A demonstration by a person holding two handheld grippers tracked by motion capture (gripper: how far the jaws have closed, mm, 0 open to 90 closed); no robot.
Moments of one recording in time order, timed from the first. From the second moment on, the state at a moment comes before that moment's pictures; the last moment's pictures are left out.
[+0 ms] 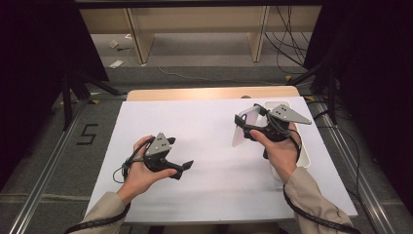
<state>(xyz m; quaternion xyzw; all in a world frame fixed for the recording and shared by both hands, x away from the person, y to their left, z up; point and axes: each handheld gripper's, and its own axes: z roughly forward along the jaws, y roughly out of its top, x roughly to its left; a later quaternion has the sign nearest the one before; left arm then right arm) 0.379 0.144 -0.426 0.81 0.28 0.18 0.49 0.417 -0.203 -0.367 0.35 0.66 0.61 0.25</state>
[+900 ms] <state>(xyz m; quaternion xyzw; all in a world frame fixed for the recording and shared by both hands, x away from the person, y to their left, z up) 0.379 0.152 -0.431 0.80 0.29 0.18 0.49 0.423 -0.220 -0.361 0.37 0.65 0.61 0.27</state>
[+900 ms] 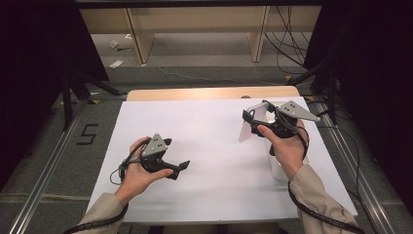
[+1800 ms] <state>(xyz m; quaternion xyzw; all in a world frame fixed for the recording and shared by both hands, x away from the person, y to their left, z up) 0.380 0.153 -0.431 0.80 0.30 0.18 0.49 0.425 -0.237 -0.354 0.38 0.64 0.60 0.29</state>
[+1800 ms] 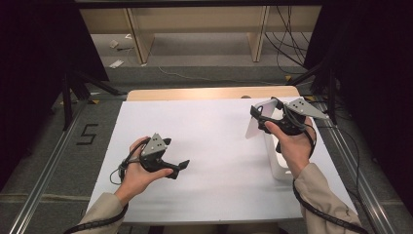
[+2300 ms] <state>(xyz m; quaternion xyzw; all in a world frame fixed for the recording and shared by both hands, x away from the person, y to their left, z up) 0.380 0.154 -0.432 0.80 0.30 0.18 0.49 0.426 -0.249 -0.350 0.40 0.63 0.59 0.31</state>
